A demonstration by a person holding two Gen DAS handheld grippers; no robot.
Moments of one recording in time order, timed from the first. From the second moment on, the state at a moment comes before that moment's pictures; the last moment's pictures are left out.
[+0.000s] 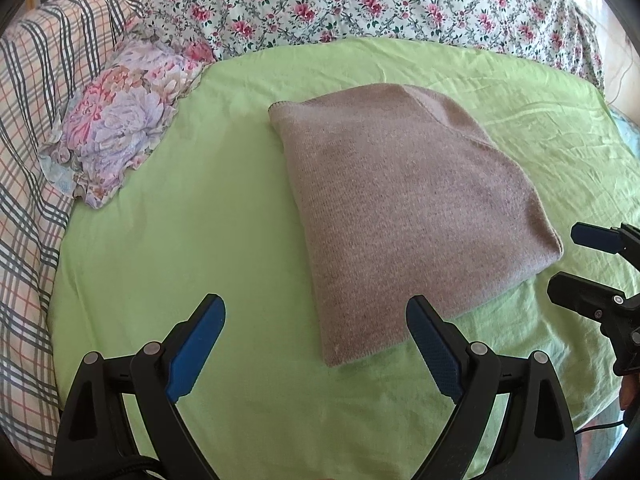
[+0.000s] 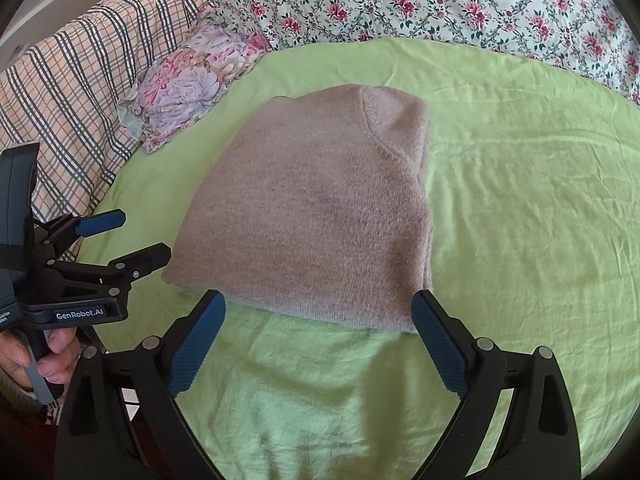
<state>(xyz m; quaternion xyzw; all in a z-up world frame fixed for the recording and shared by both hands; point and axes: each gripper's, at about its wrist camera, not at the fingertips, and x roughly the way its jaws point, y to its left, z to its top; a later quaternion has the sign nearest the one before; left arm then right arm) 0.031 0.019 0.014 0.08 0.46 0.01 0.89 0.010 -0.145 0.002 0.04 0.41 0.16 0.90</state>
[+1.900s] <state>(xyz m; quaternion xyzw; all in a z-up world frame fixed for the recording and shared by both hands) 0.060 0.014 0.020 0.09 0.46 -0.01 0.88 0.057 -0.140 0.013 0.00 0.43 0.17 0.88</state>
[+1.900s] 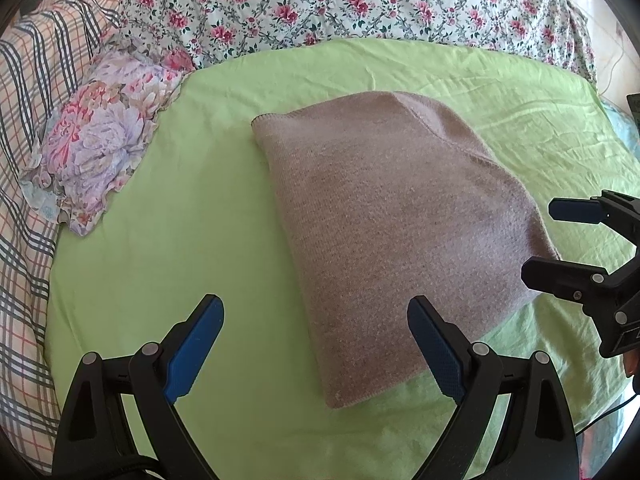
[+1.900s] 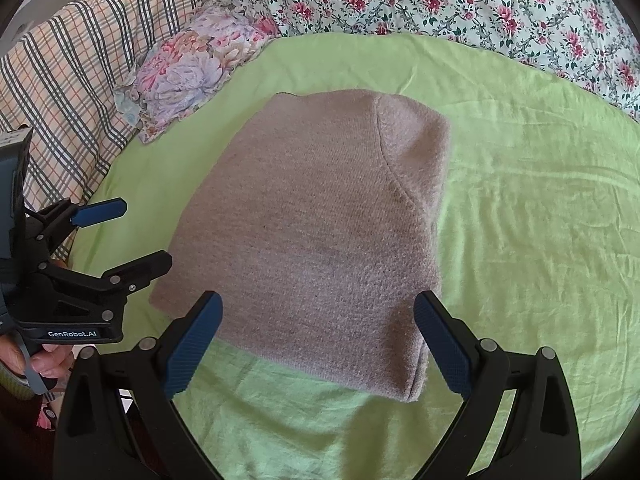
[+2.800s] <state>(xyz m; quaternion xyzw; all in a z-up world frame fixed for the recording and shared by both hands) 0.057 0.008 0.028 0.09 0.45 -0.01 0.89 0.060 -0.145 0.018 0.00 0.43 0.17 0.89</state>
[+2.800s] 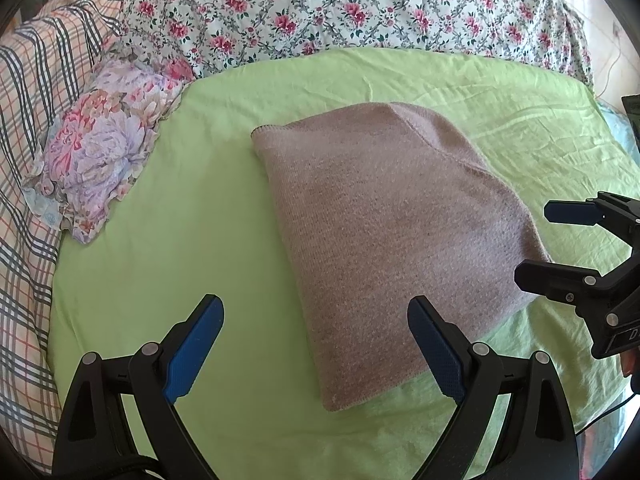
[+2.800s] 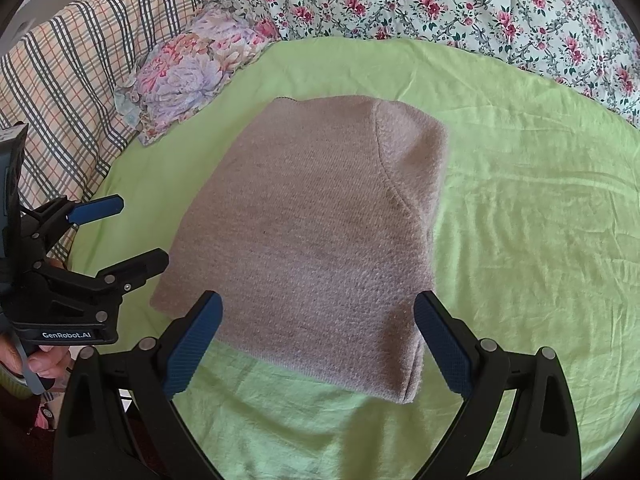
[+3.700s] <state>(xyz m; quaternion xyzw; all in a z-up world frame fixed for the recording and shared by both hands) 0.064 0.005 0.033 0.09 0.45 -0.01 0.89 0.061 -0.143 0.022 0.00 0.43 0.17 0.89</state>
